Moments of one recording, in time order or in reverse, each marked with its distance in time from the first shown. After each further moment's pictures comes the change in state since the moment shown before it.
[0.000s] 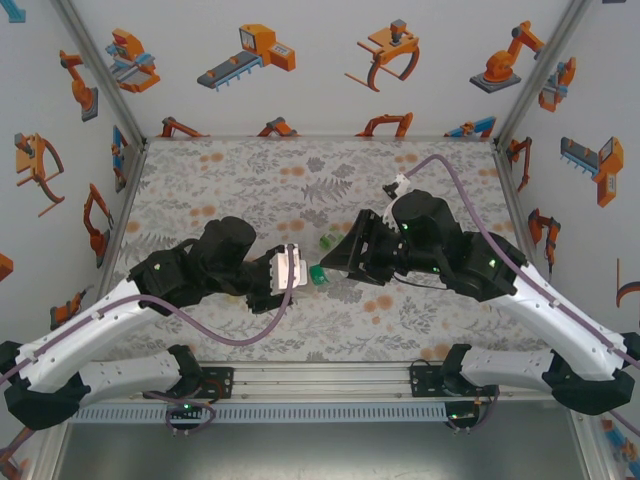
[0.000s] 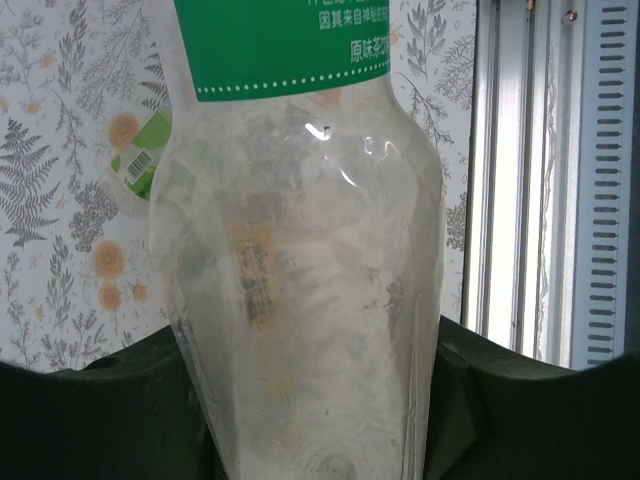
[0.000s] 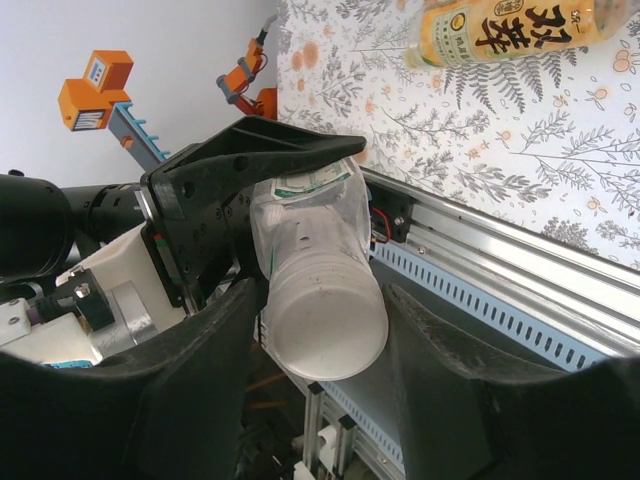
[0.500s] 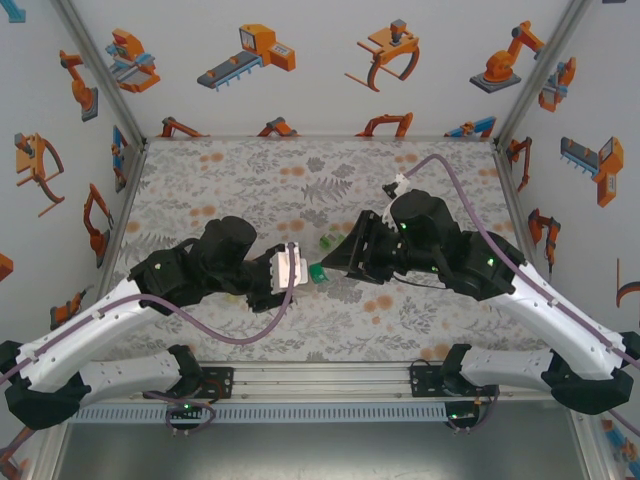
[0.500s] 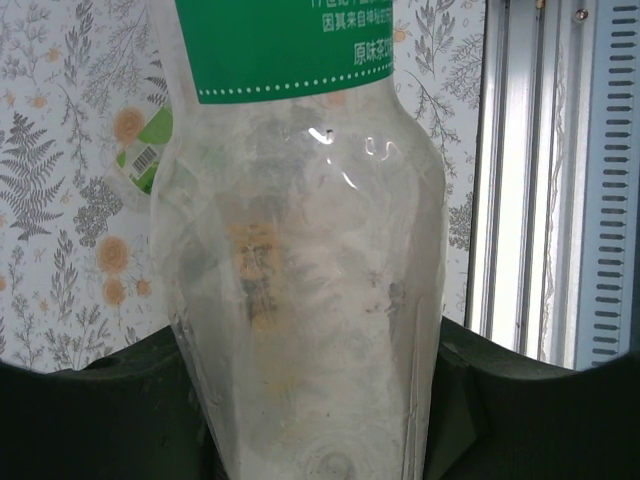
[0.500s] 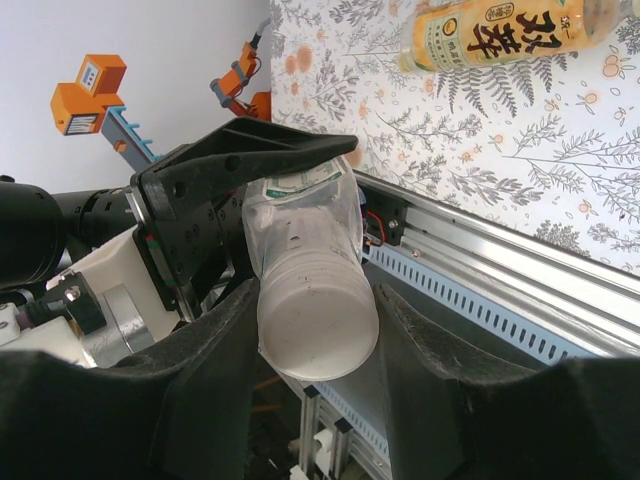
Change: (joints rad) left arm 0.000 0.003 0.003 0.002 -0.024 -0.001; right arm -0.003 0.003 0.000 0.001 0.010 -0.012
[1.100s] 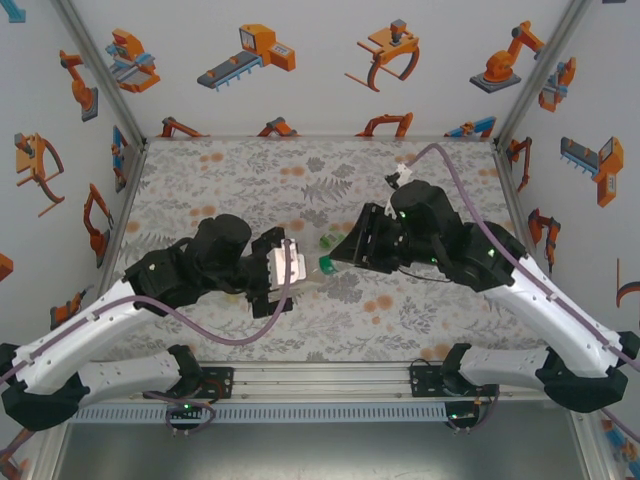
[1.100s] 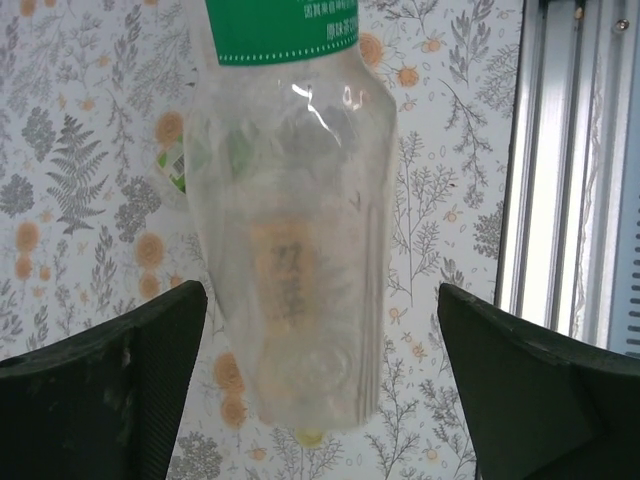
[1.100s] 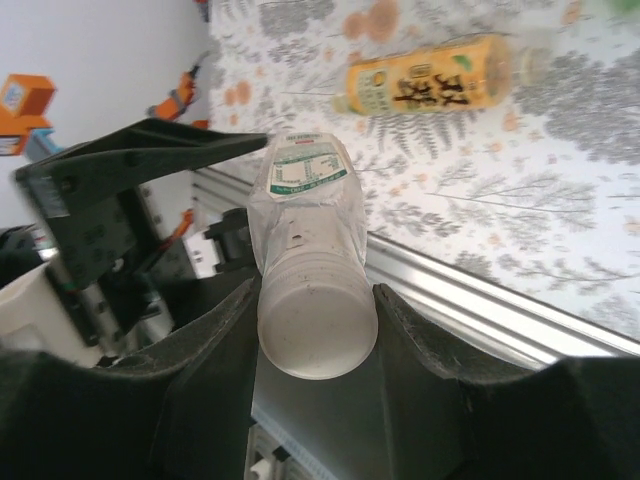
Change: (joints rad) left arm -0.001 -0.027 0.013 0.036 -0.063 -0.008; right arm -0.082 0.064 0.104 -0.134 0.061 -0.193
